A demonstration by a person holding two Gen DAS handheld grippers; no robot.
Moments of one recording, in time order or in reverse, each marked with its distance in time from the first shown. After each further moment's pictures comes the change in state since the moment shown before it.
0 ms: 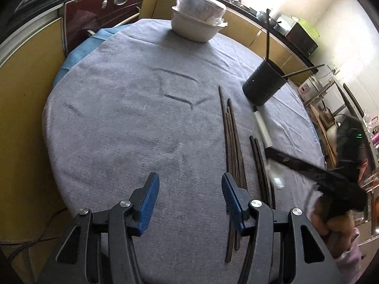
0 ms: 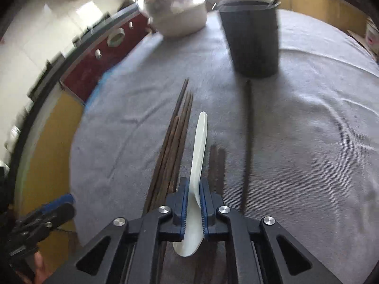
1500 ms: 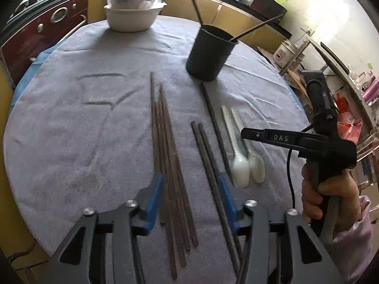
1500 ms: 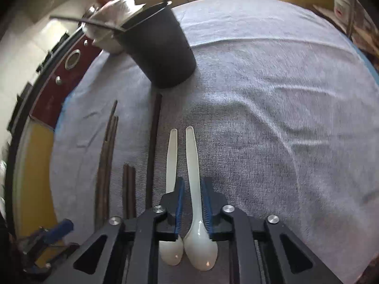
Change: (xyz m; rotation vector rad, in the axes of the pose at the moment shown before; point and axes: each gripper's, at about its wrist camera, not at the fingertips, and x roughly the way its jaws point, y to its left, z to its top) left arm 0.038 -0.096 0.002 0.215 0.085 -0.058; right arm -0.002 -0.076 0.024 0.099 0.102 -0.190
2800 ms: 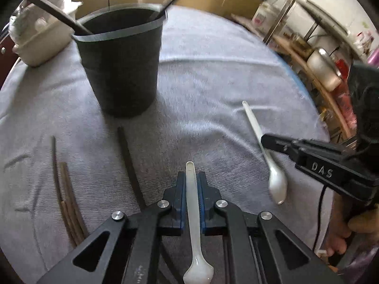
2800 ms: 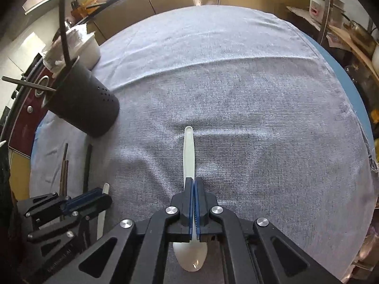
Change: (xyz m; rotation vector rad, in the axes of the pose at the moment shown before) left arm 0.116 -0.086 0.097 0.225 0.109 -0.016; right arm -0.011 -0.091 0.058 0.097 -0.063 -0.074
